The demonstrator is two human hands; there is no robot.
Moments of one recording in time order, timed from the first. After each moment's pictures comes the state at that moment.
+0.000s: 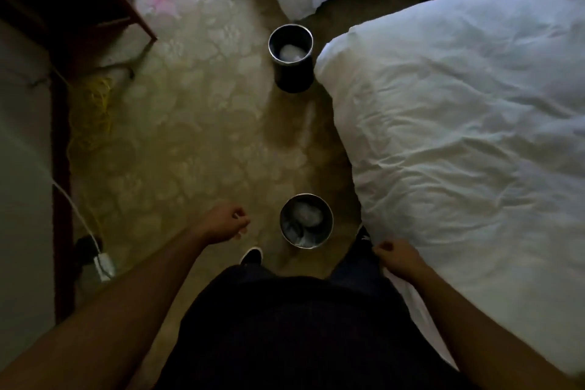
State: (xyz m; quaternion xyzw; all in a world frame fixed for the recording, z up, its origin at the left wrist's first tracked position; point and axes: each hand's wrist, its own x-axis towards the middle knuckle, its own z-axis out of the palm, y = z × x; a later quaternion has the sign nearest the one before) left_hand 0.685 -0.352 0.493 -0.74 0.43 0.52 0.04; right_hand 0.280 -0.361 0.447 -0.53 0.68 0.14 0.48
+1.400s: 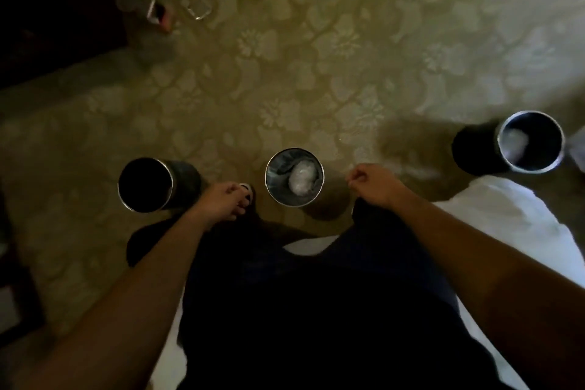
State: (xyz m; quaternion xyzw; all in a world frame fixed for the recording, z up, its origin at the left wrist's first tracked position) left_hand 0.423 -0.302 0.403 -0.73 -0.36 0.39 -0.44; right_hand 0.506 -0.630 0.391 -0.85 0.04 0.44 0.30
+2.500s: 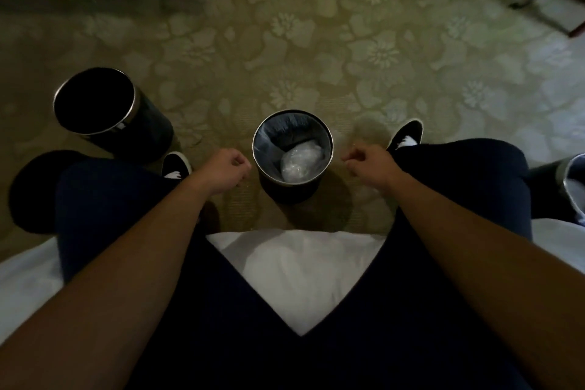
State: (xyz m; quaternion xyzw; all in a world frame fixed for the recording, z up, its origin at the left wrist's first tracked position) left_hand 0.293 -0.350 0.137 -0.81 -0.31 0.21 -0.46; right_hand 0.431 -0.636 0.137 -0.90 -0.11 0.31 0.30
